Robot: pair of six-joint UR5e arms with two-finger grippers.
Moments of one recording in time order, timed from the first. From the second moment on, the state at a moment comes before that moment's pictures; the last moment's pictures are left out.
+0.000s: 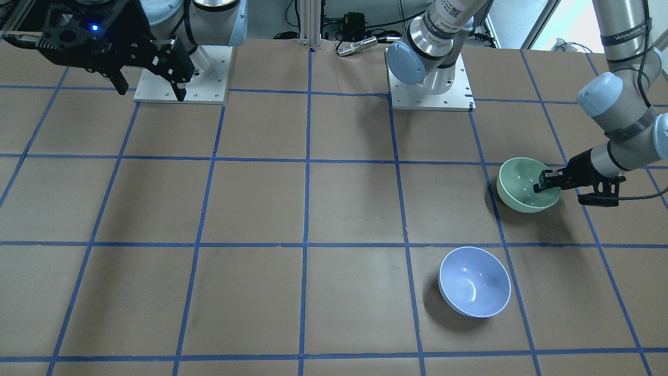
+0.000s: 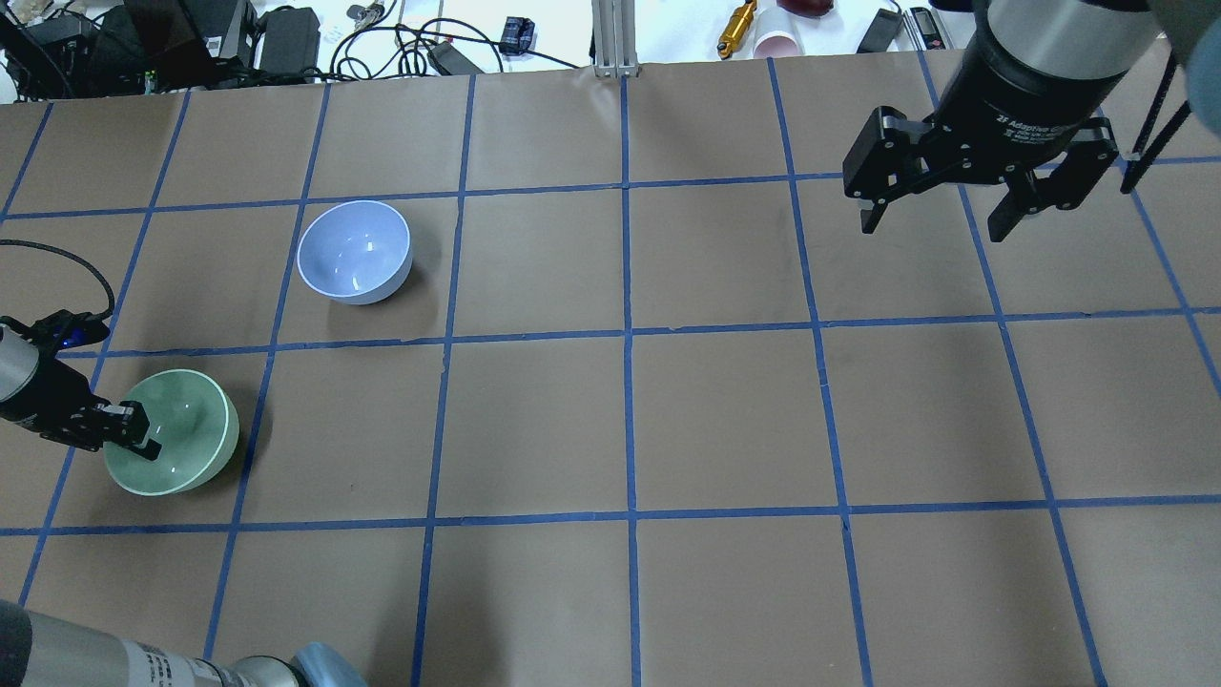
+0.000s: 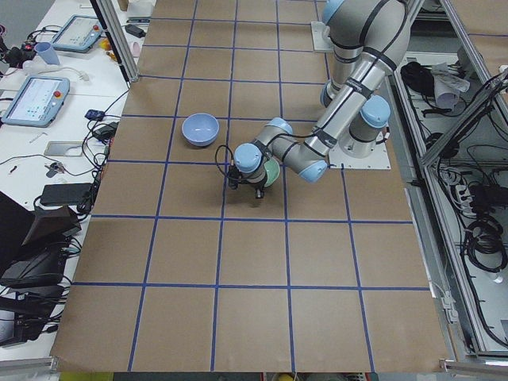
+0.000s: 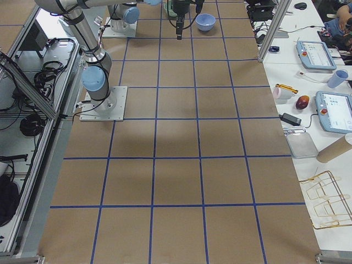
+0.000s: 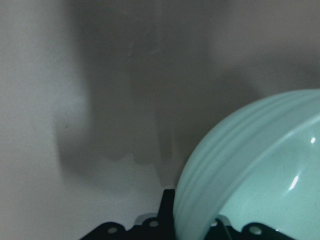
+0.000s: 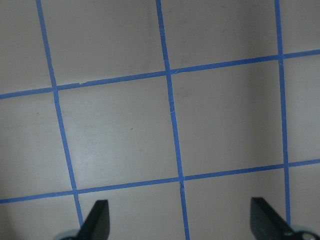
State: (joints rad) left arm -0.77 -1.89 -1.99 -1.11 1.56 0.78; right arm 1.58 -1.67 1.55 -1.46 -1.56 0.13
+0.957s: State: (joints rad) left arm -0.79 -1.84 -1.93 -1.22 1.48 0.78; right arm 1.58 -1.67 1.55 -1.46 -1.56 0.13
